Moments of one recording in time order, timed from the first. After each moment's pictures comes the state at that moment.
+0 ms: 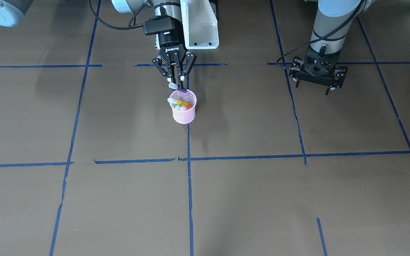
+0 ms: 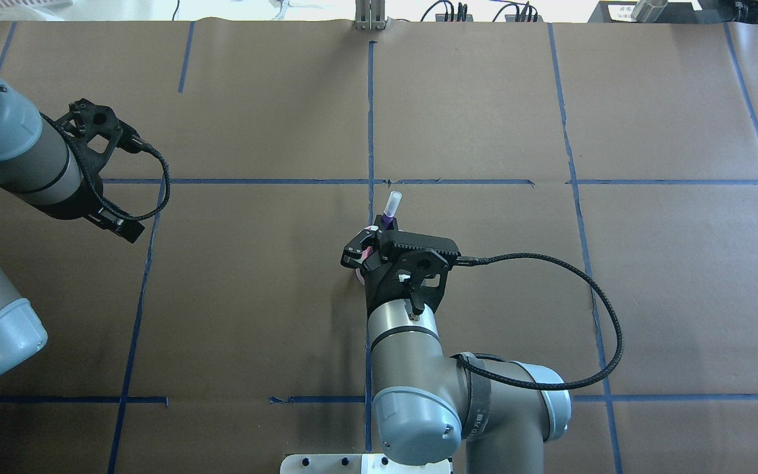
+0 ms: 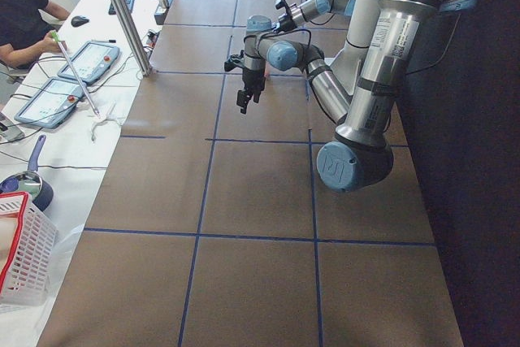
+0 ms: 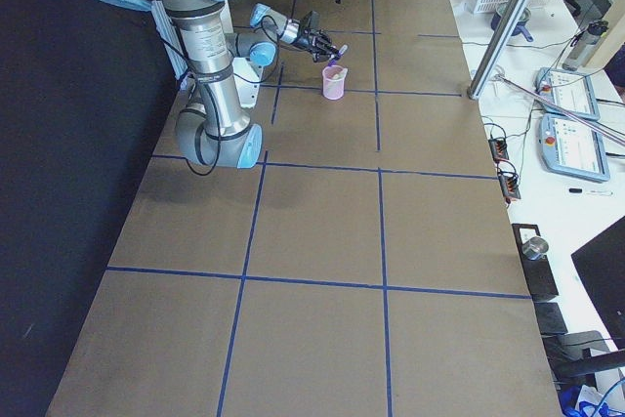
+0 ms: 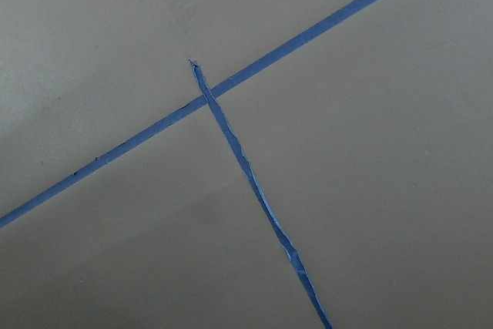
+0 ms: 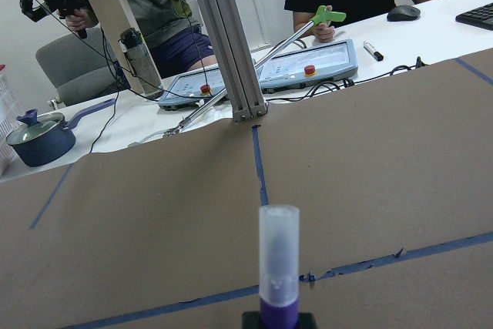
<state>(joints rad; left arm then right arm) -0.77 -1.85 -2.10 -1.30 -1.87 -0.44 0.14 -0.98 1.81 -1.38 0.64 1.58</state>
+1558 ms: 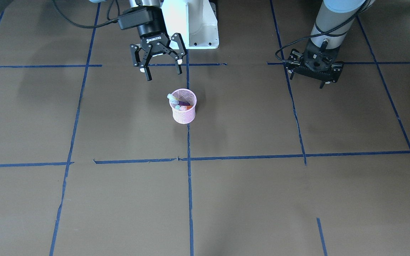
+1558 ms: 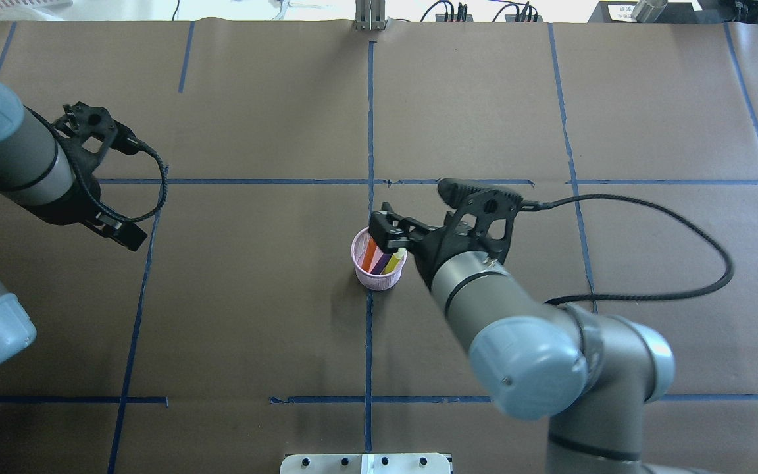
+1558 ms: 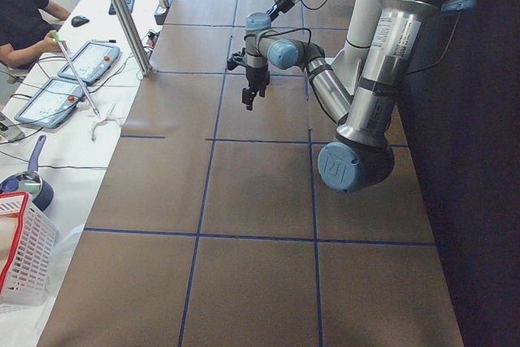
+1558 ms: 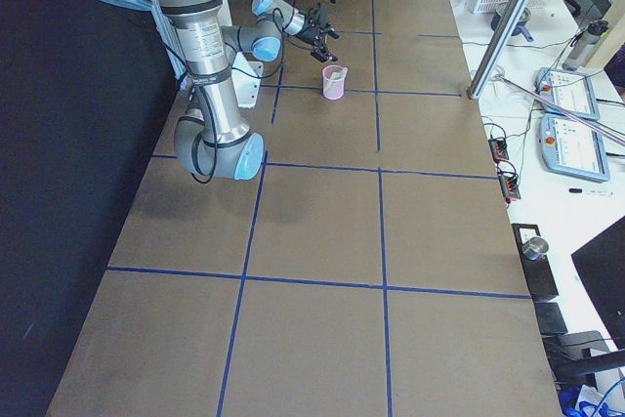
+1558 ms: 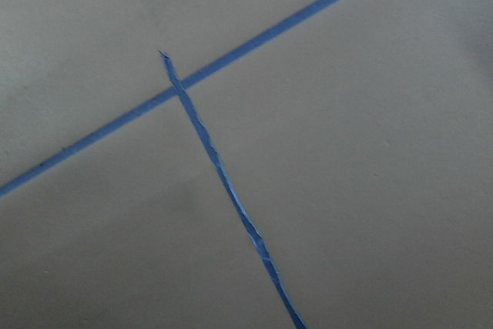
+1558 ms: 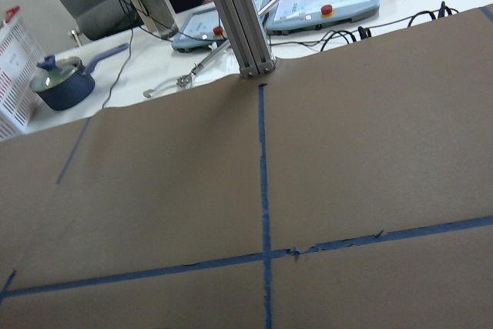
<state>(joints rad) -0.82 -1.84 -2.12 -1.30 -2.03 -0.44 0.29 -1.14 2.07 -1.35 1.06 1.41</state>
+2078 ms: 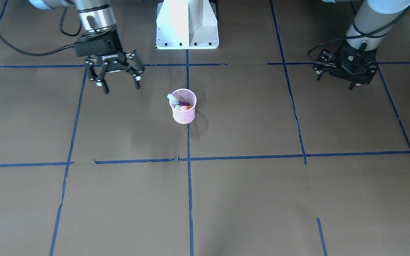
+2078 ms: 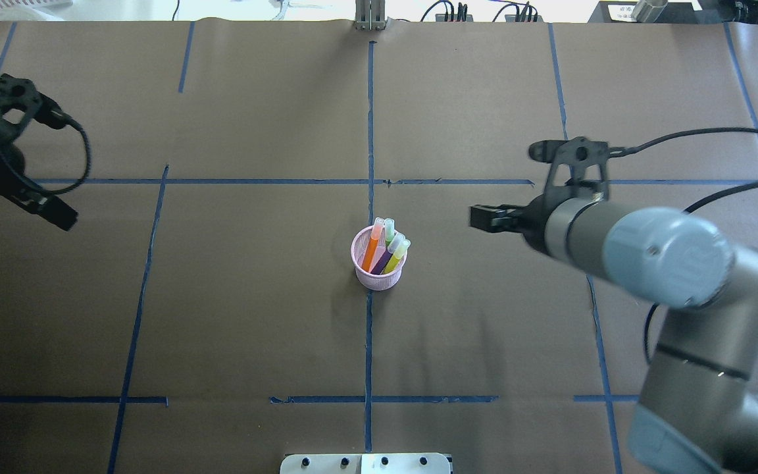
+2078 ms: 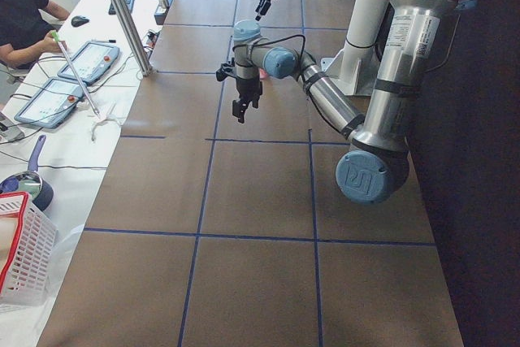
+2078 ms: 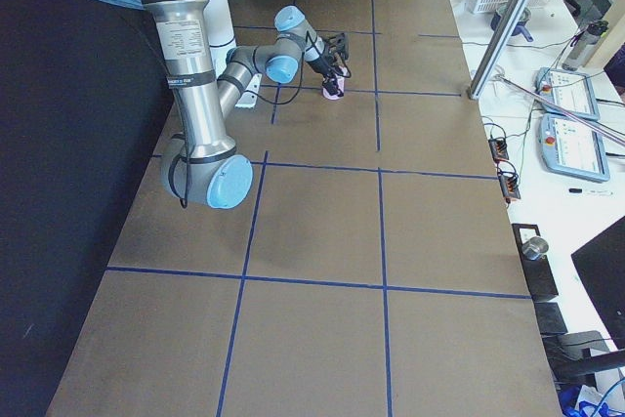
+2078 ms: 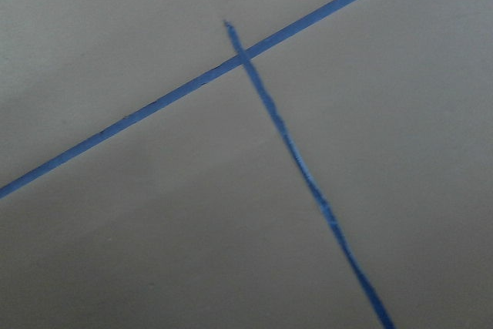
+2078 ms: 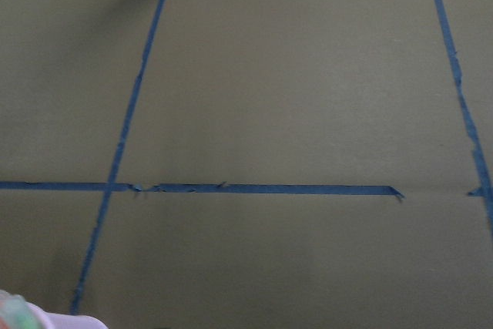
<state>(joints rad) -0.97 -1.74 -2.12 -1.30 -2.08 -0.22 0.54 -1.35 2.13 -1.35 1.51 1.17</state>
